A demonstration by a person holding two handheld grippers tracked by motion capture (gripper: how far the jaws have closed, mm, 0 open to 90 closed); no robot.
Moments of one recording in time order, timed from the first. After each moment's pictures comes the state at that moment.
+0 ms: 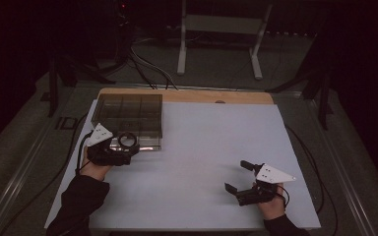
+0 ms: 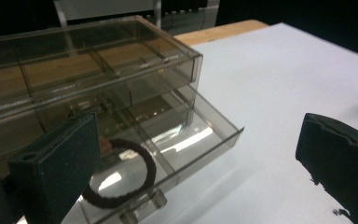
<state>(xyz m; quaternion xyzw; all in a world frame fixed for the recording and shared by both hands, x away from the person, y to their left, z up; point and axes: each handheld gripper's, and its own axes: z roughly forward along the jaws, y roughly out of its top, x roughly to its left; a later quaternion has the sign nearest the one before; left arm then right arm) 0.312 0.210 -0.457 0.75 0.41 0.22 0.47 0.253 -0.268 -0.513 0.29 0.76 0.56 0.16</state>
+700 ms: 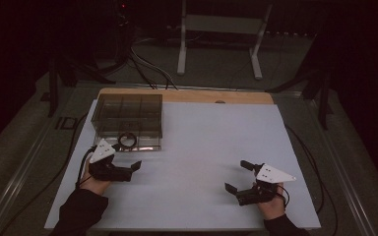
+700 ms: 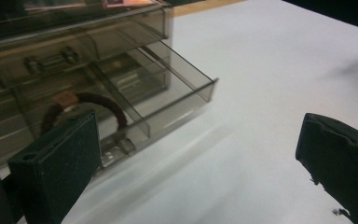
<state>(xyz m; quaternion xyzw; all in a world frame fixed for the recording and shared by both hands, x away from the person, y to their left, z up) 0.284 0.205 -0.484 0.77 0.38 0.20 0.47 0.253 -0.268 -0.512 0.29 0.76 0.56 0.16</state>
